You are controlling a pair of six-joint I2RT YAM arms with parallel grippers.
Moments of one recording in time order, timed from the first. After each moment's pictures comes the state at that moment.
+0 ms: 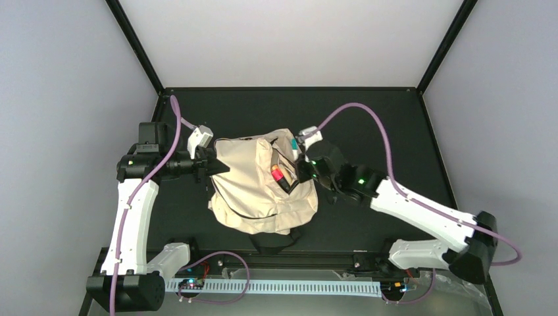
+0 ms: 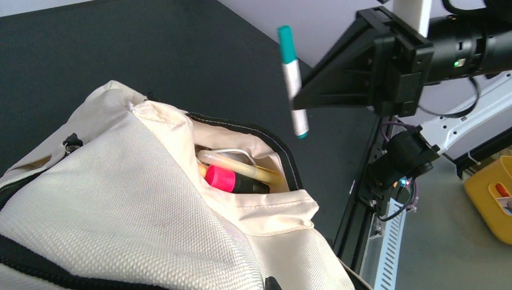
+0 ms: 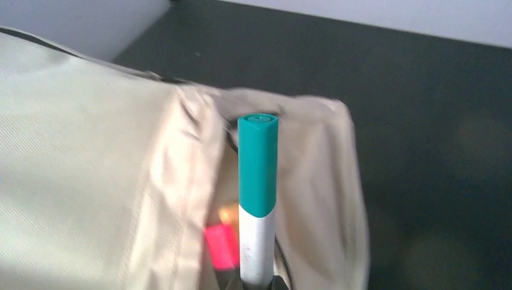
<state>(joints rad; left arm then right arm) 0.06 1.00 1.13 -1.07 1.09 0.45 0.98 1.17 1.07 -0.51 0.34 0.43</state>
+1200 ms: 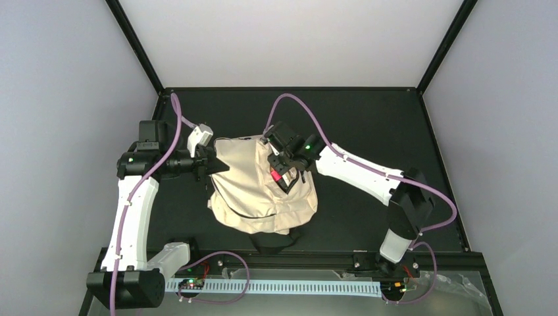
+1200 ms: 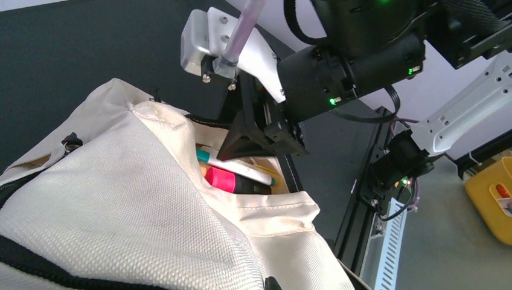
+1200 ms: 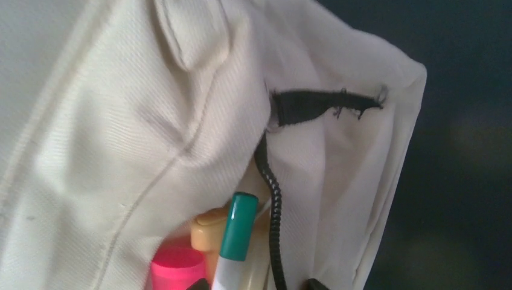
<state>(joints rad) 0.07 1.02 1.14 -1.08 1.08 0.46 0.92 1.71 1.48 -0.72 0.20 0.13</state>
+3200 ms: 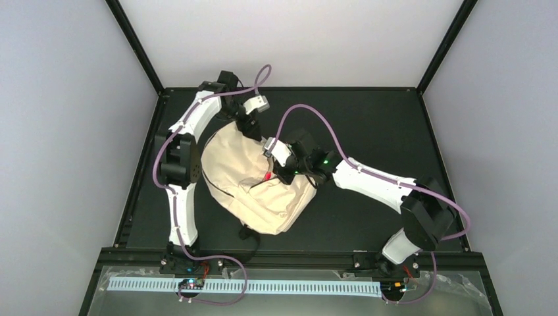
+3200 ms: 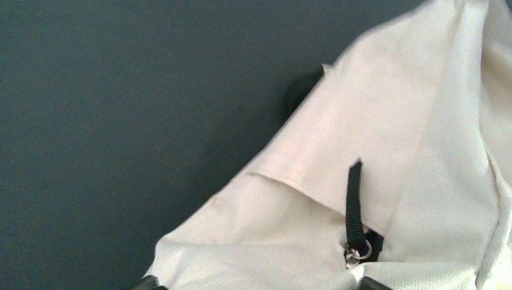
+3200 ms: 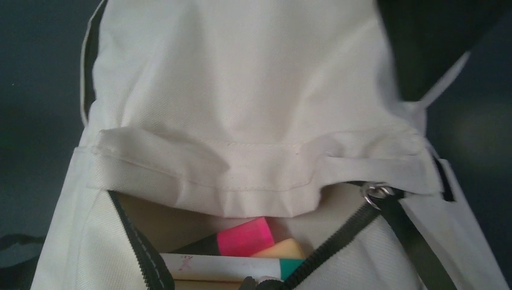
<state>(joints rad) -0.21 2.15 1.97 -1.05 0.69 0.81 0.85 1.57 1.11 -0.25 -0.23 -0.16</state>
